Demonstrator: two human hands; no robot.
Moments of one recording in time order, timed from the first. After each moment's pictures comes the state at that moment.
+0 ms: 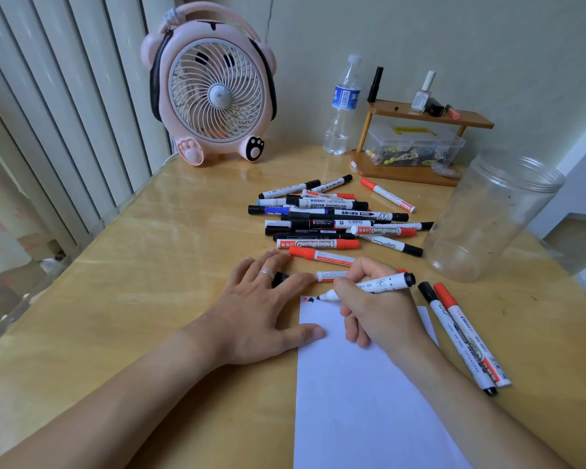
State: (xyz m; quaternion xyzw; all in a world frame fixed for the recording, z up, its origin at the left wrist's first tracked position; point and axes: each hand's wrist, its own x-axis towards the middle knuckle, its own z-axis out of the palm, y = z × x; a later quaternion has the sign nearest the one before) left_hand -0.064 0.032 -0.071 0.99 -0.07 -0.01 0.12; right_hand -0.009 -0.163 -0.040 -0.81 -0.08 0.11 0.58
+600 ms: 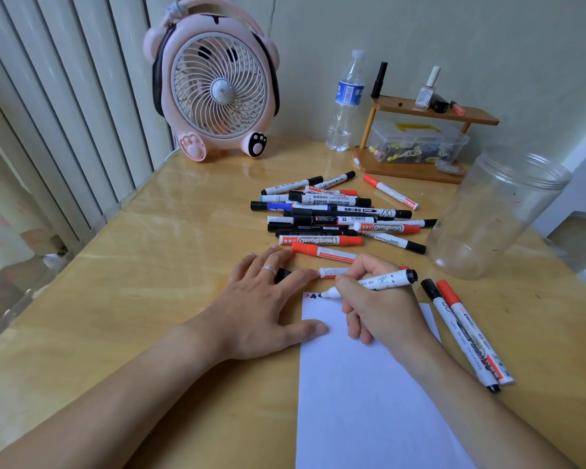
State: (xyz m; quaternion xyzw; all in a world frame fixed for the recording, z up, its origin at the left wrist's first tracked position) left_hand -0.063 0.033 -0.072 0.99 -0.07 -0.01 0.12; right_hand -0.009 -0.162 -0.041 -0.81 -0.08 0.12 0.57
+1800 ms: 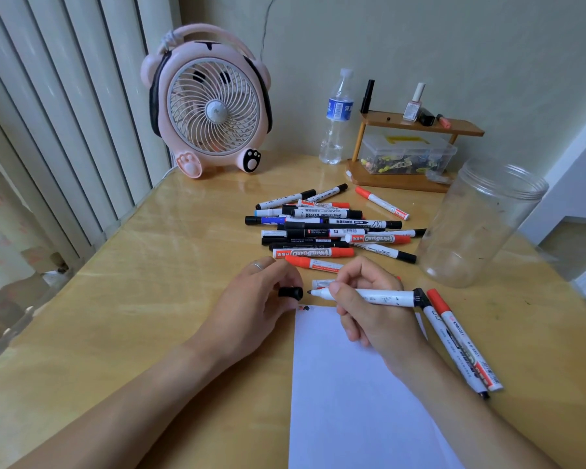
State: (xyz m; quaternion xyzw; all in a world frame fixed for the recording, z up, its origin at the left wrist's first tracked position) left_hand -0.059 0.028 -0.063 0.92 -0.07 0.17 0.34; right_hand -0.008 -0.175 -0.043 -0.71 -0.21 0.11 0.66
